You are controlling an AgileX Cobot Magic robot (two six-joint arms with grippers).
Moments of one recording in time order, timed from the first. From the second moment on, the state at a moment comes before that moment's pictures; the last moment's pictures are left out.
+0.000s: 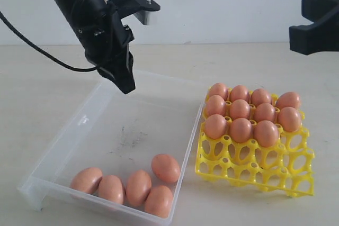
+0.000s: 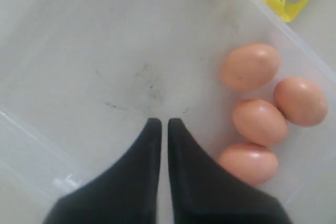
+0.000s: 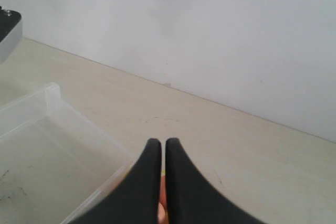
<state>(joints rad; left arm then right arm) -0.48 1.89 -1.60 -0.22 1.20 0.69 0.70 0.86 -0.73 -0.98 0.43 0.90</state>
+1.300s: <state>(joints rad) -0.67 1.97 -1.33 -0.42 0.81 1.46 0.70 0.86 -0.73 -0.92 0.45 0.86</state>
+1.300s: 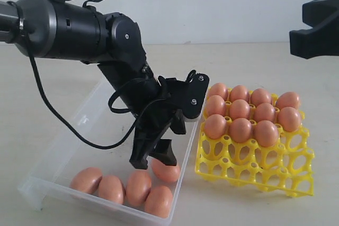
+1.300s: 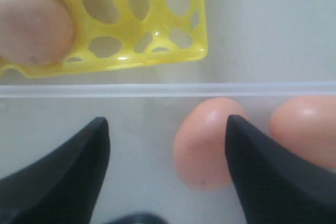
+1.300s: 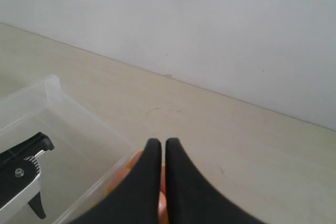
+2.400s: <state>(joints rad) -0.67 2.09 -1.34 -0.42 0.76 1.37 0.70 0.86 -0.73 -0.92 0.45 0.86</state>
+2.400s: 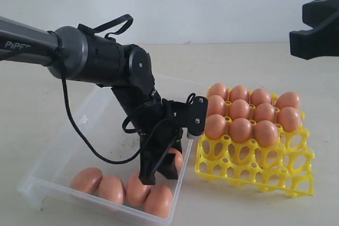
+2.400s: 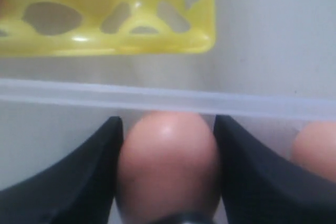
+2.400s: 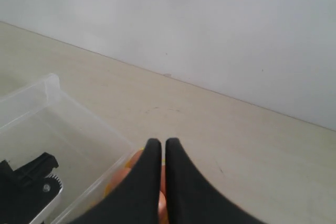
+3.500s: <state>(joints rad) -0.66 2.32 -1.61 -1.72 1.08 2.13 0.70 0.86 -0.73 -0.92 0.46 0.86</state>
